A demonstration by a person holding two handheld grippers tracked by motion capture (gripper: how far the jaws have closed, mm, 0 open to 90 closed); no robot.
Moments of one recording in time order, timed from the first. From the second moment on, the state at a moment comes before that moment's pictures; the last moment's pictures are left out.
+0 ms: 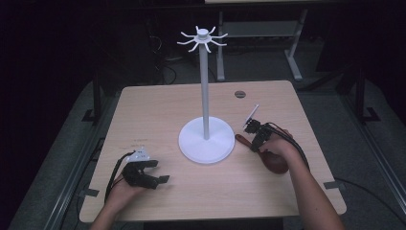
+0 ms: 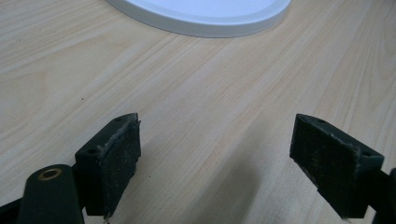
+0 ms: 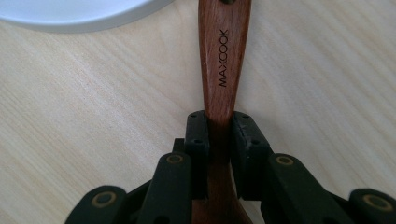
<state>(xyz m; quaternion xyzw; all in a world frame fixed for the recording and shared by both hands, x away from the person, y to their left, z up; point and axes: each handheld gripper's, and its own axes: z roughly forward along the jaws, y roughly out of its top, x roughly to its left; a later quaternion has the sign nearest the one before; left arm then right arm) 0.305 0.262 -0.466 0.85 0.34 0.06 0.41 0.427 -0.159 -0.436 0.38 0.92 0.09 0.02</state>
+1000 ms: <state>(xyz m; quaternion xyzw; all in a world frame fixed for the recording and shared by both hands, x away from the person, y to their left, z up) 0.305 0.261 -0.467 0.85 0.34 0.06 0.41 0.382 -0.230 -0.387 0.39 0.83 0.38 0.12</state>
